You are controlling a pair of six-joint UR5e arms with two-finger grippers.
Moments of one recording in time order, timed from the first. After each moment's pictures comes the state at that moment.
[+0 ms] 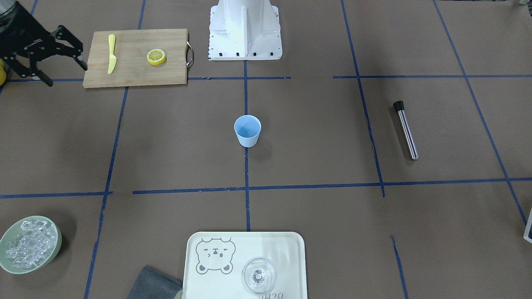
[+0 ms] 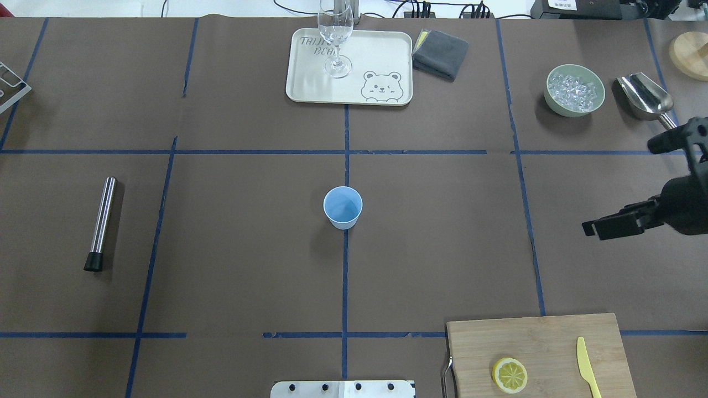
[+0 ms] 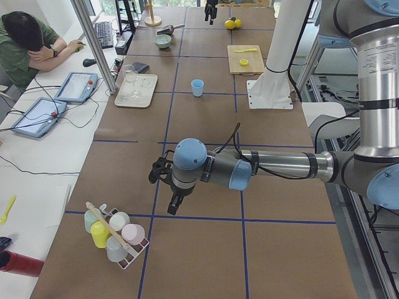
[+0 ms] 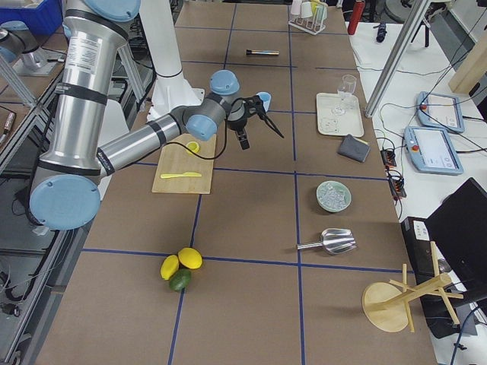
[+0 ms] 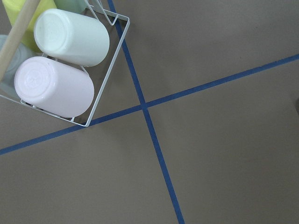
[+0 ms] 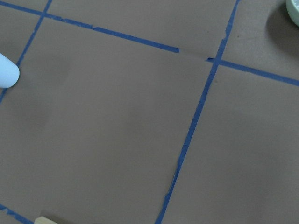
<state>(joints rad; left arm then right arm) -1.60 -1.41 -1.76 -1.79 -2.38 0.16 0.79 -1.80 2.32 -1.22 2.06 0.74</state>
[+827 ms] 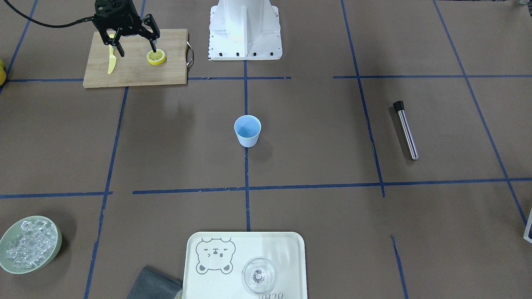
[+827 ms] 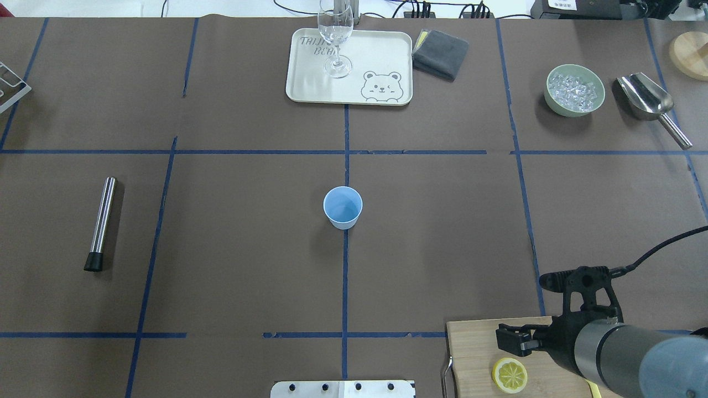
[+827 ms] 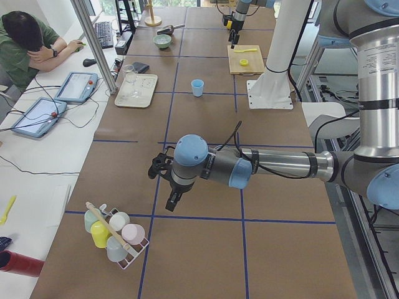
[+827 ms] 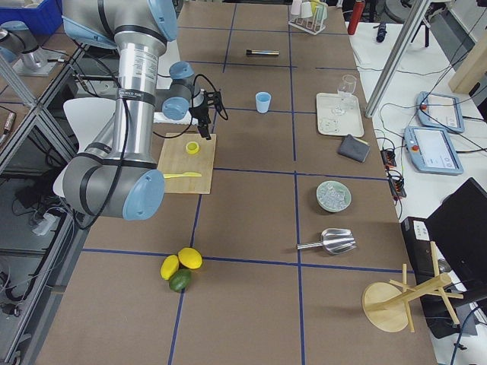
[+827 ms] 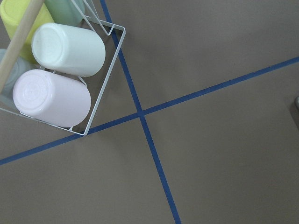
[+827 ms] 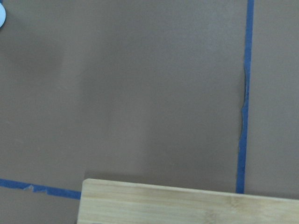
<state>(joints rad) -1.60 -1.41 -1.78 -1.82 -2.38 0.16 0.06 -1.79 2.41 -1.35 1.39 1.41</state>
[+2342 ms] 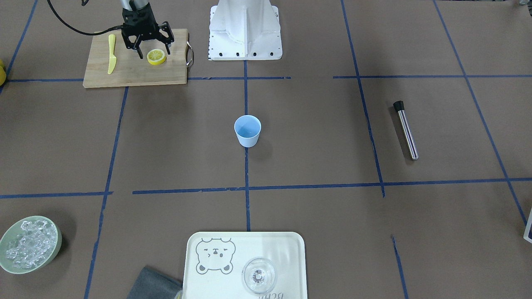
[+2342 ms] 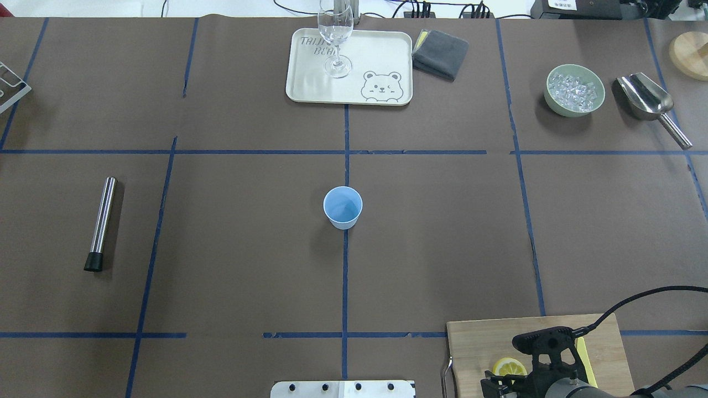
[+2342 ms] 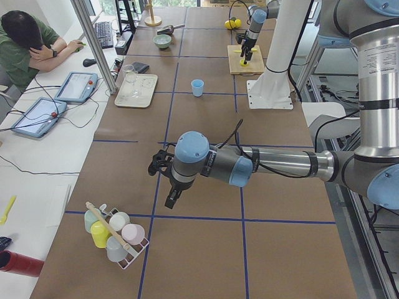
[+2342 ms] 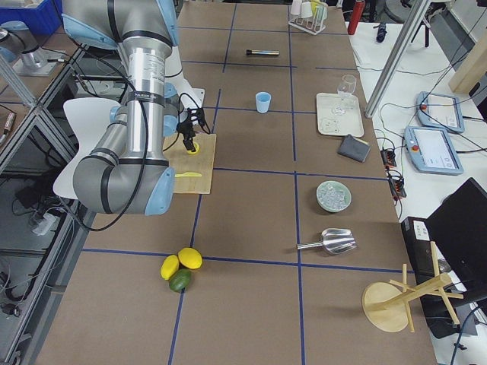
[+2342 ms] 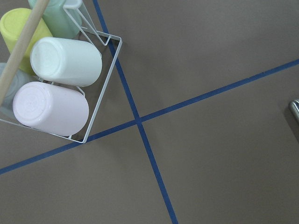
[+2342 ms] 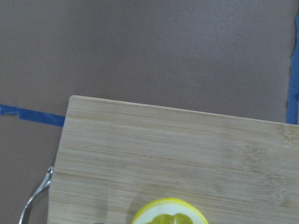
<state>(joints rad) -1.60 -1.41 -1.79 -1.82 -2.38 0.16 -0.13 -1.78 2.23 -1.23 1.28 1.48</state>
